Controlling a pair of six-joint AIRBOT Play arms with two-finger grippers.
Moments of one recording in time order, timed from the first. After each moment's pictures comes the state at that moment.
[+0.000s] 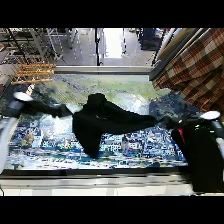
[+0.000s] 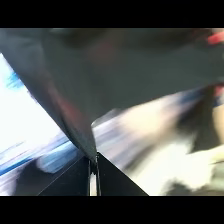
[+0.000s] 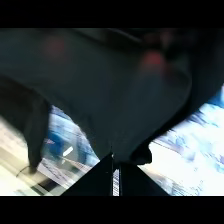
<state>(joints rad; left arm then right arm) 0.15 -1.65 1.53 0.50 -1.43 -1.15 -0.37 -1.27 1.08 -0.63 1.32 0.96</state>
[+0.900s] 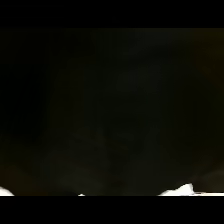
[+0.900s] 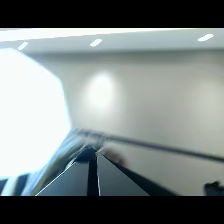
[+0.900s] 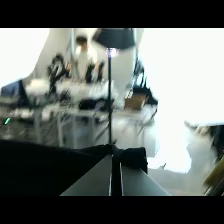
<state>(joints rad) 0.52 -1.09 1.90 -0.22 -1.09 -0.98 -0.36 -0.70 1.78 -0.80 1.04 1.24</state>
